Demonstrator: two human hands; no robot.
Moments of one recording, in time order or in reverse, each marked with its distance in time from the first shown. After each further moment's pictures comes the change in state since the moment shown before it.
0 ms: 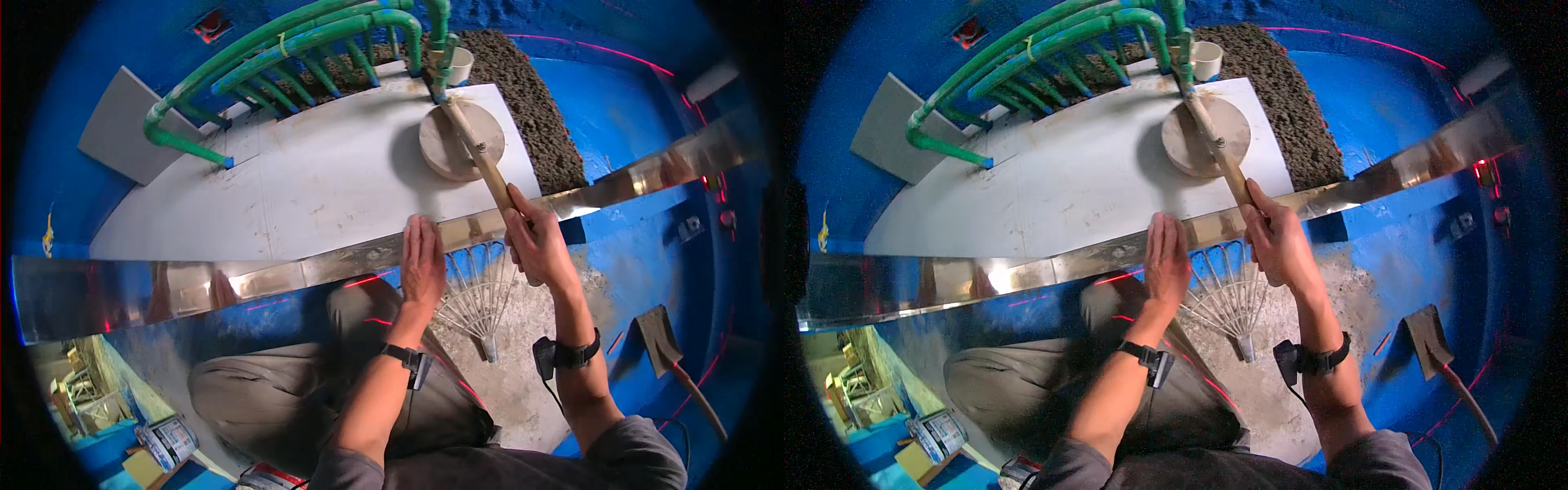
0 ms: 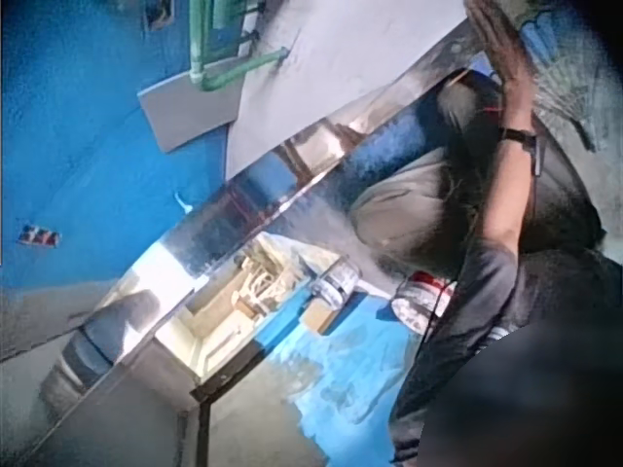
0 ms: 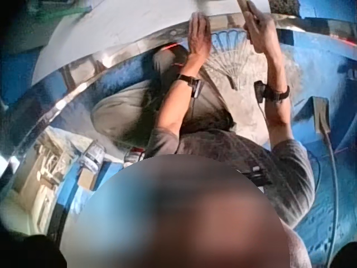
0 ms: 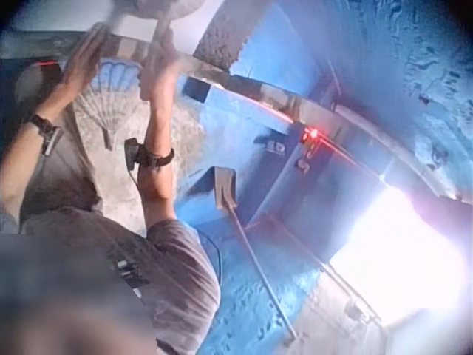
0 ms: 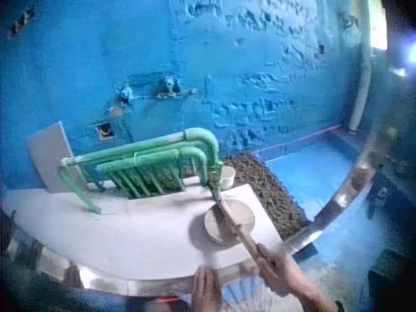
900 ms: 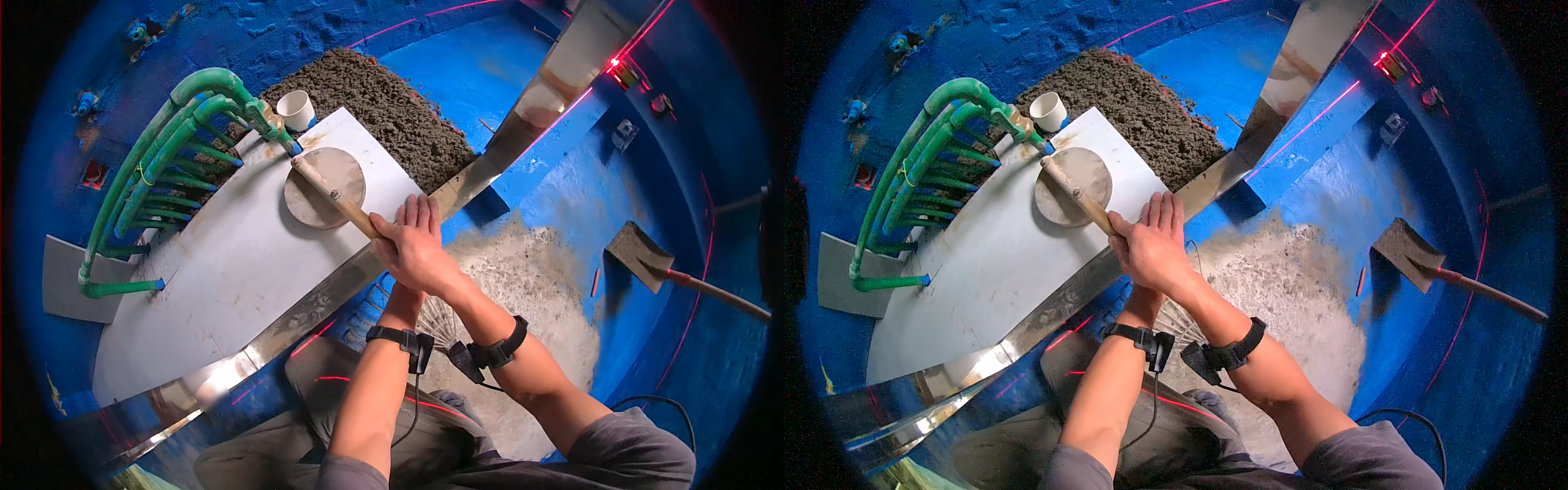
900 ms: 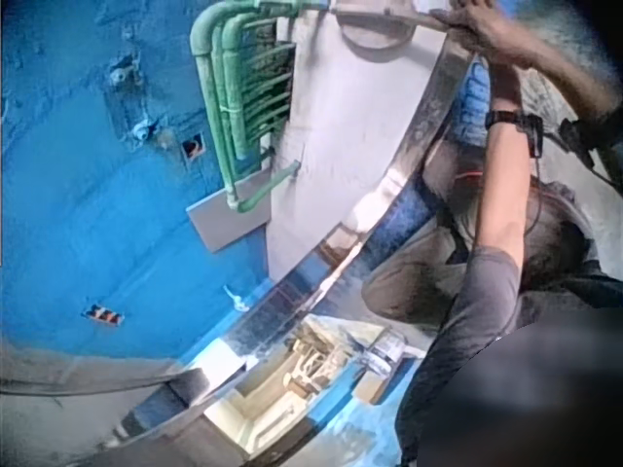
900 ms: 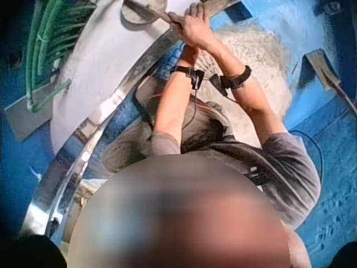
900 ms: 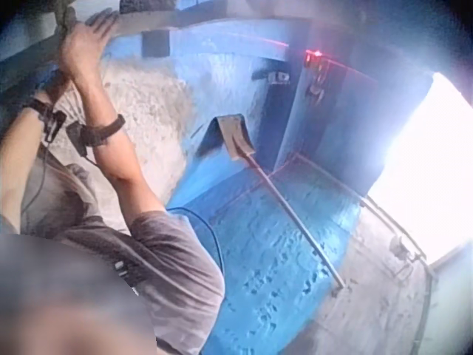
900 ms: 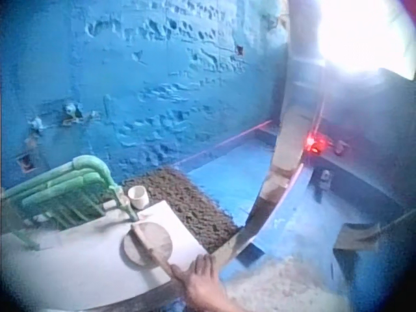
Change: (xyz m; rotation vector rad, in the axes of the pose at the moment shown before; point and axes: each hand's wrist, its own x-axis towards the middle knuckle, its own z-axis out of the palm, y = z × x) left_hand 0.080 0.125 0.119 -1.016 -0.320 -0.153; right_hand 0.035 0.082 0.014 -0.652 0.431 -0.307
